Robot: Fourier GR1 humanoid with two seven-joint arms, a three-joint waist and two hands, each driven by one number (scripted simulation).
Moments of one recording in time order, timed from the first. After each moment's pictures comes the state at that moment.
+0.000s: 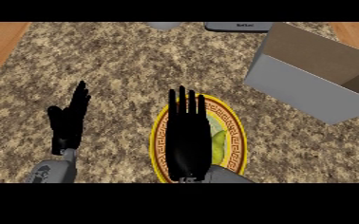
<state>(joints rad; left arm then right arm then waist) -0.11 0.22 -0.04 -1.29 0.09 0.25 0.01 -0.56 -0.02 0.86 -1.61 0.91 0.20 1.23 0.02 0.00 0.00</state>
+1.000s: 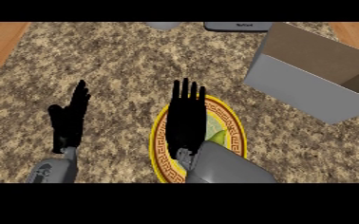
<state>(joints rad) -0.12 0.21 -0.03 -1.27 0.08 0.25 0.01 -0.68 -0.02 0.85 -1.37 0.82 0.12 1.24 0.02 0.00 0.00</state>
